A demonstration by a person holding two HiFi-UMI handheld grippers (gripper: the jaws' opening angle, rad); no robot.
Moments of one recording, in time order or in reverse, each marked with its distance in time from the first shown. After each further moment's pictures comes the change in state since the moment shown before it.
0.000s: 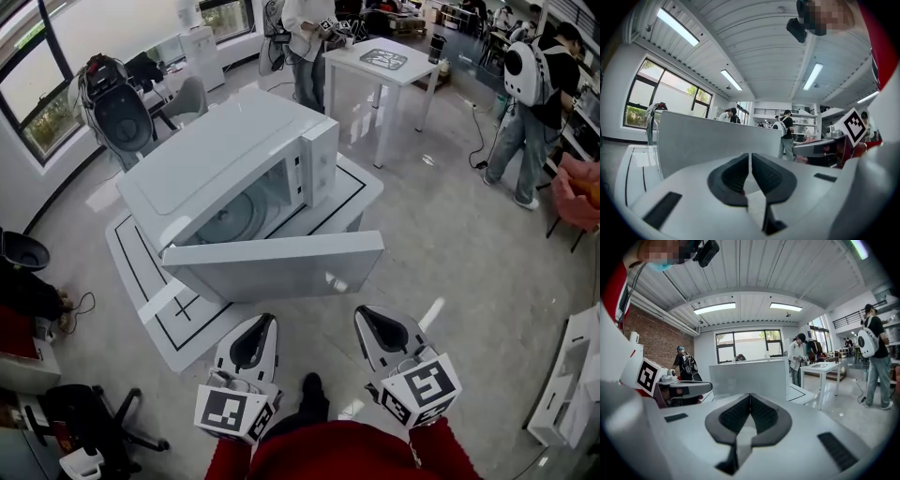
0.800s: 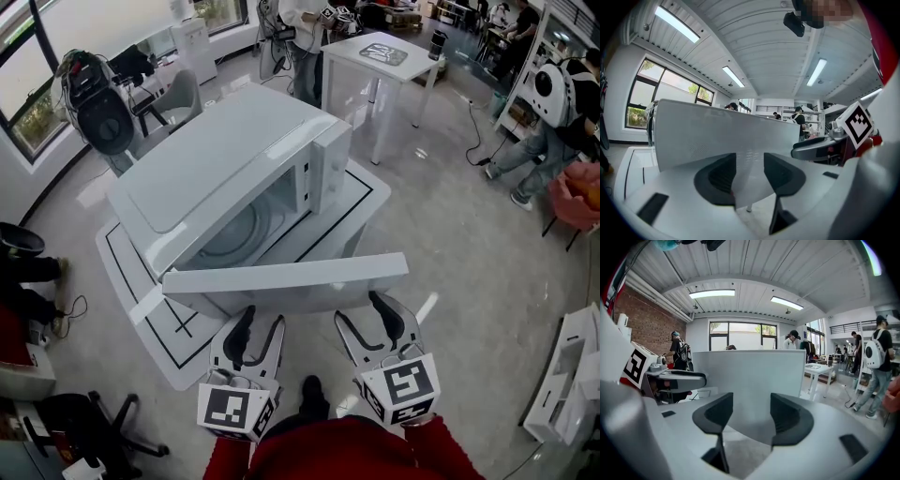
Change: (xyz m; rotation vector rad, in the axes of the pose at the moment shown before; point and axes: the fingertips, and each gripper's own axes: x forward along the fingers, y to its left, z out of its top) left arm 0.027 0.044 -0.004 0.015 0.035 0.025; right arm 0.055 -0.007 -0.004 -0.075 0.099 -0.136
